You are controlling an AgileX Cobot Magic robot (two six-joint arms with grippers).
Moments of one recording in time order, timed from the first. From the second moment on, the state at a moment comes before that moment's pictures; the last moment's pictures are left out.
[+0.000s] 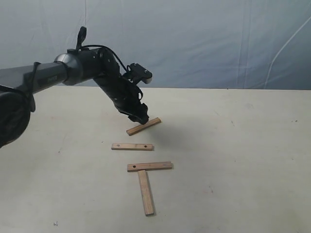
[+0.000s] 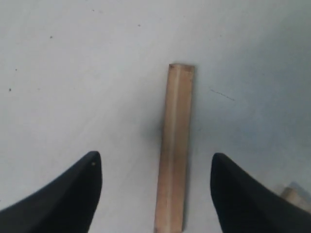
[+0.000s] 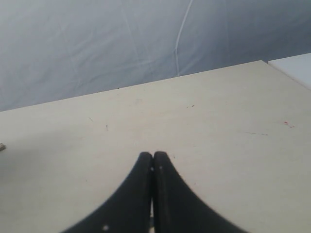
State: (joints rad) left arm -0.37 2.43 -2.06 -0.33 0.86 0.71; right arm -0.06 0.00 0.00 0.02 0.26 0.16
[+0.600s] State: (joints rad) left arm -0.42 2.53 -2.12 -0.30 0.84 0.69; right arm -0.06 0.00 0.00 0.02 0.26 0.16
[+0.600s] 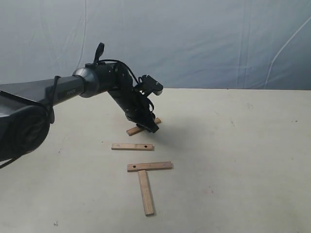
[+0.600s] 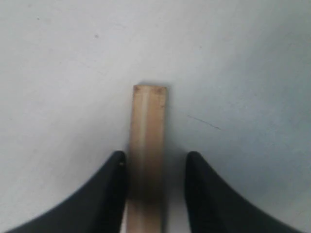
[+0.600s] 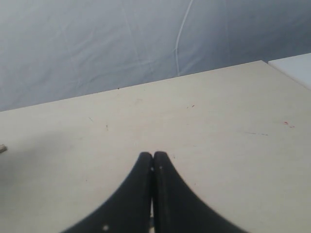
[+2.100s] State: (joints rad) left arm -0.43 2.02 -1.20 -0.32 0.38 -0.14; right arm -0.06 0.00 0.00 0.02 0.26 0.16
